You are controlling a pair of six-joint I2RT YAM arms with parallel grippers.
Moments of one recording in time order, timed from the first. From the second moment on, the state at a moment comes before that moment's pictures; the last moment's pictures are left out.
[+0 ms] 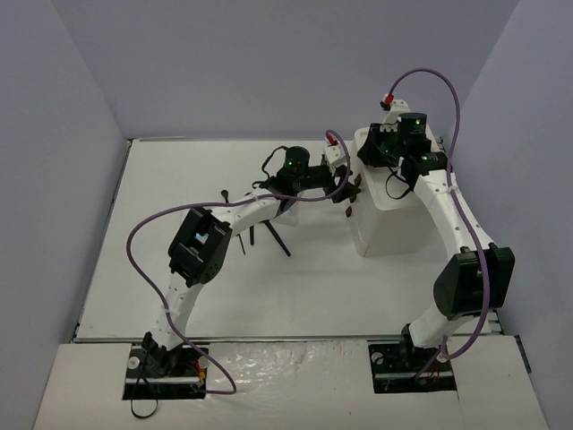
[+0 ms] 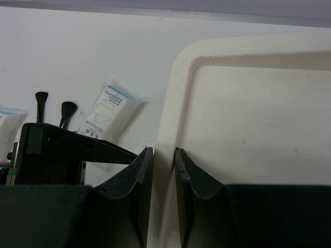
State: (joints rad) left arm -0.70 2.21 1.76 0.38 0.67 0.02; right arm 0.13 1.61 1.48 -0.39 -0.26 0.15
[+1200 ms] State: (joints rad) left arm -0.69 2.07 1.53 0.52 0.63 -0.06; right arm 0.11 1.59 1.45 -0.37 -0.26 0.17
